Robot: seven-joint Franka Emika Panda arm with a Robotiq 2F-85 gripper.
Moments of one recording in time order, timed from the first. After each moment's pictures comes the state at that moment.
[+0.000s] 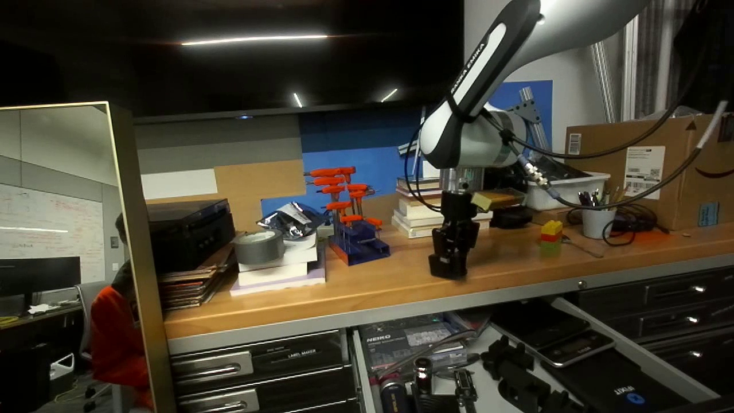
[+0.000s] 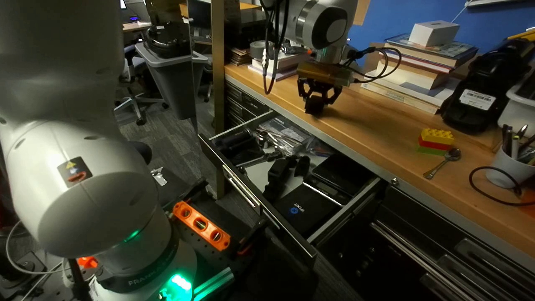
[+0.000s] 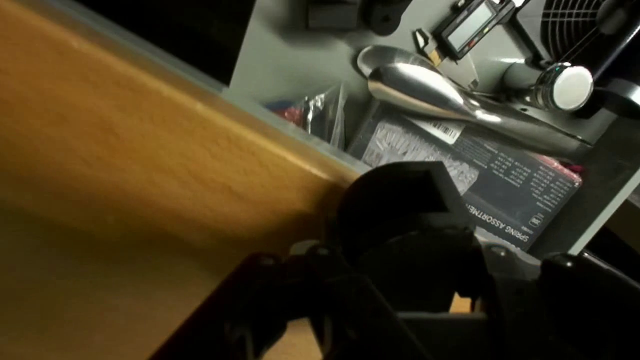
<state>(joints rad) -0.10 0.32 0.04 -2.03 0.09 2.37 -0.41</state>
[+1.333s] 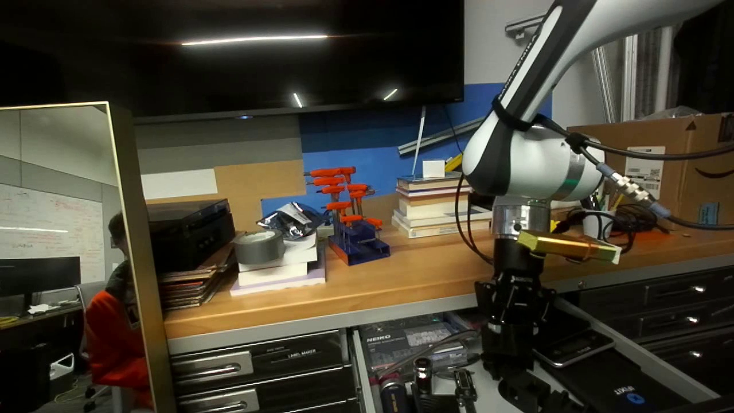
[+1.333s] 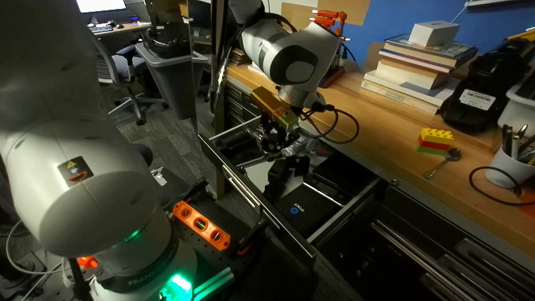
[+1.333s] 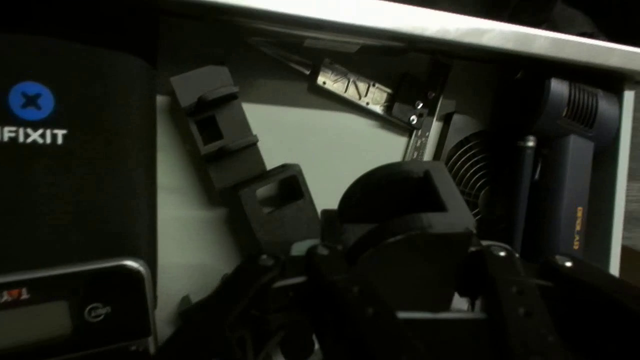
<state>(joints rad) -0.09 0.11 0.02 -2.48 0.35 2.32 -0.21</state>
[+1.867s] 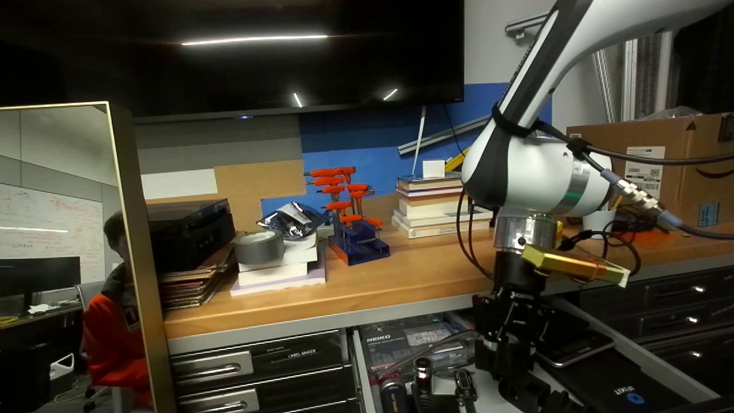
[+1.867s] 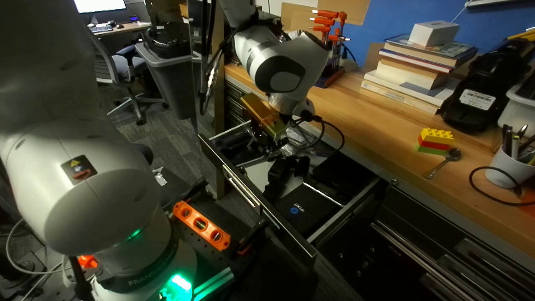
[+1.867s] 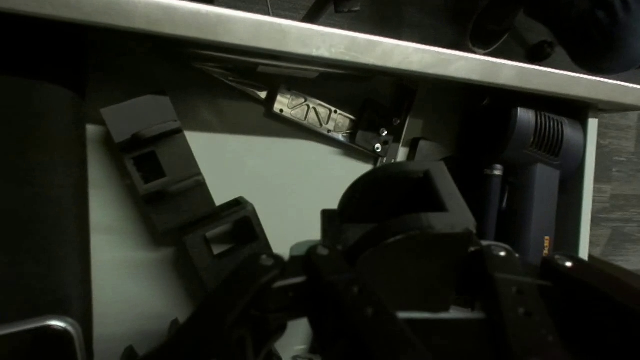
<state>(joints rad) -0.06 0.11 0.04 -2.56 0.50 2.39 -0.31</state>
